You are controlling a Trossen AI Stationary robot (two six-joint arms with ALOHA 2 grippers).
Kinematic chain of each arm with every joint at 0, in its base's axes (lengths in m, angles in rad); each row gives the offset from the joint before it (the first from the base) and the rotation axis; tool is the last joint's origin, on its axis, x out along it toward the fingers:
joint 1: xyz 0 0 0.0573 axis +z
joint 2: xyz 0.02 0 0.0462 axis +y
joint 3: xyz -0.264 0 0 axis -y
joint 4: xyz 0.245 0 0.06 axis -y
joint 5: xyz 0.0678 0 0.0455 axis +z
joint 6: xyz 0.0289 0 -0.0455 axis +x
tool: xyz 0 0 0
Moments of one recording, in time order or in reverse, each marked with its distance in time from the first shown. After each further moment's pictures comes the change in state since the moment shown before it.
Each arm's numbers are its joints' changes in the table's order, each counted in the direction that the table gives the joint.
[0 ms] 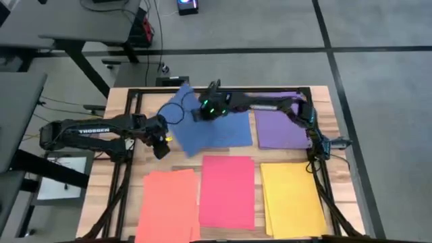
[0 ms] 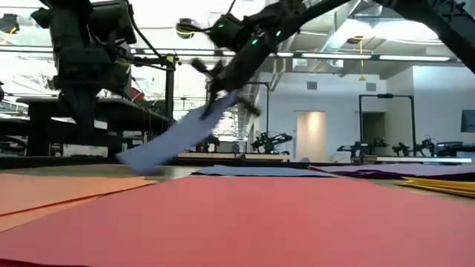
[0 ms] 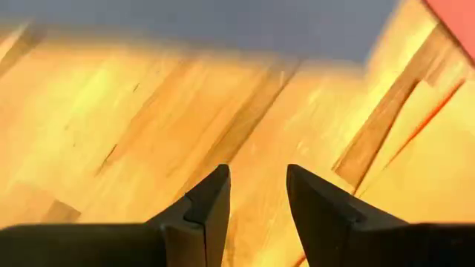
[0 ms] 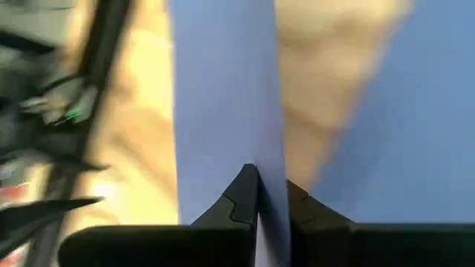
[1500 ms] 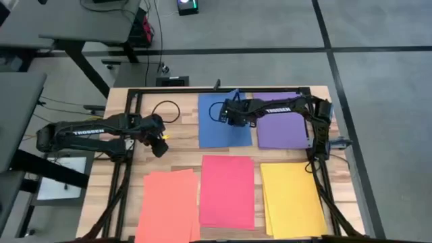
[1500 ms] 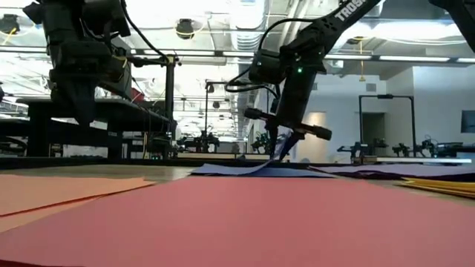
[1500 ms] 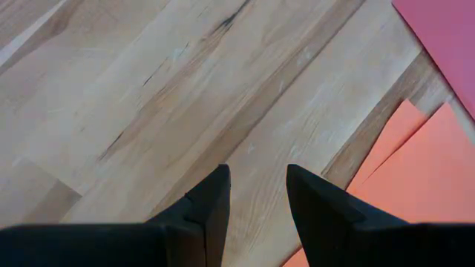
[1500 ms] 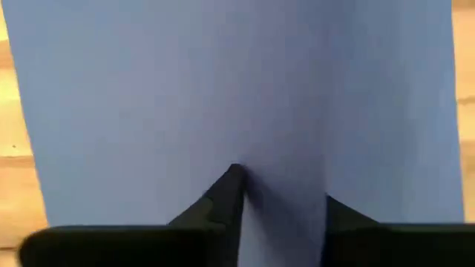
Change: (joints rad) left arm 0.000 -0.063 0.001 -0.018 0.014 -0.093; right arm -0.045 -0.180 -0.523 0.064 -0.142 0.342
